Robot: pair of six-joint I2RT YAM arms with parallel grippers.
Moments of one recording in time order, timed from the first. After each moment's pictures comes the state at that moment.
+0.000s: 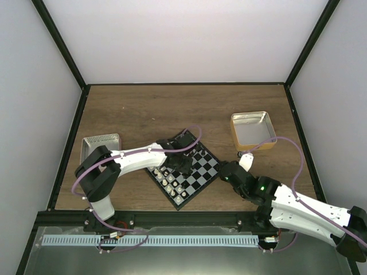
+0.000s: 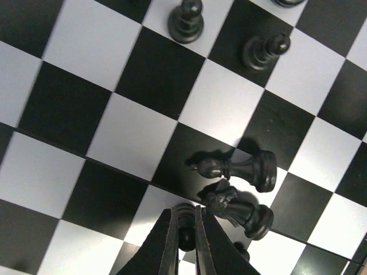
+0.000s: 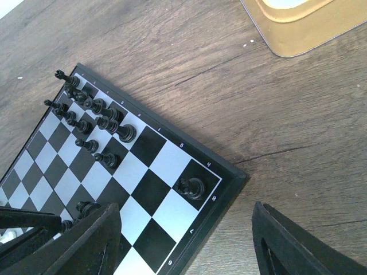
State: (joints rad) left arm -0.93 1.75 1.13 -0.61 -0.01 -0.51; right arm 0.99 0.74 0.46 -0.56 0.56 1.15
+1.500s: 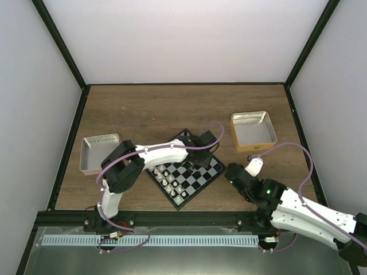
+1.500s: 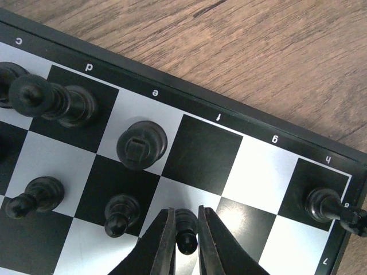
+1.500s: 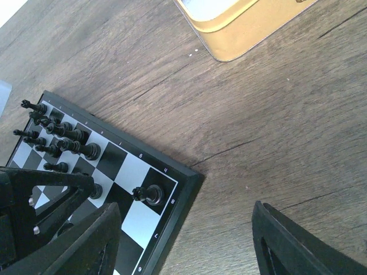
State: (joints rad) left arm -1.00 2.00 1.43 -0.58 -0.09 -0.50; right arm 0.99 0.64 0.44 -0.71 0.63 1.30
